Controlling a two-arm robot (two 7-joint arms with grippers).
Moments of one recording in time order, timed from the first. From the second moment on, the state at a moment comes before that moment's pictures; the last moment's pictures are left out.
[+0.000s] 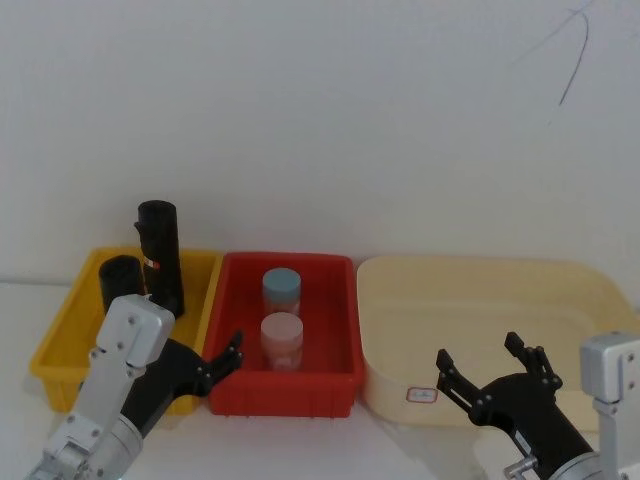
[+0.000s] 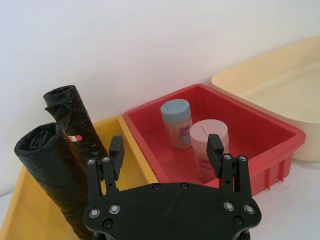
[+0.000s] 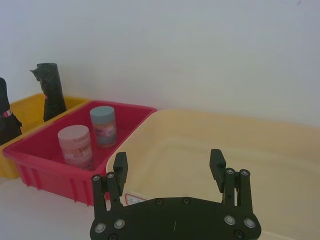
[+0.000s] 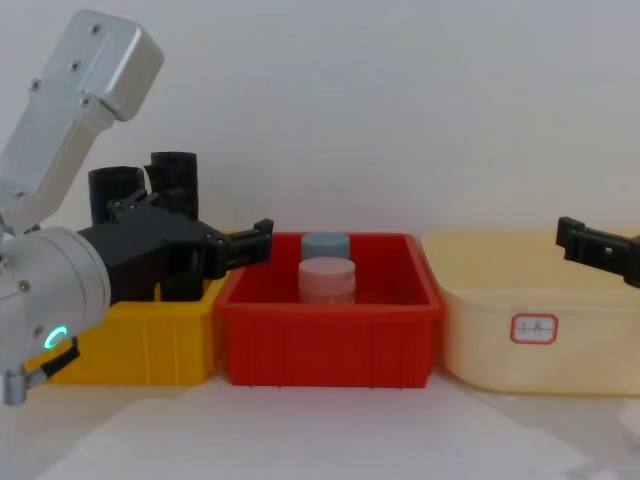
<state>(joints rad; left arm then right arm) -0.24 0.38 0.45 -1.63 -0.20 0.01 -0.01 -0.01 0.34 -0.23 -1.77 0.29 0.03 0.07</state>
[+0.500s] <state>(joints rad) -0.24 0.38 0.45 -1.63 -0.20 0.01 -0.01 -0.01 0.34 -0.23 -1.77 0.29 0.03 0.07</state>
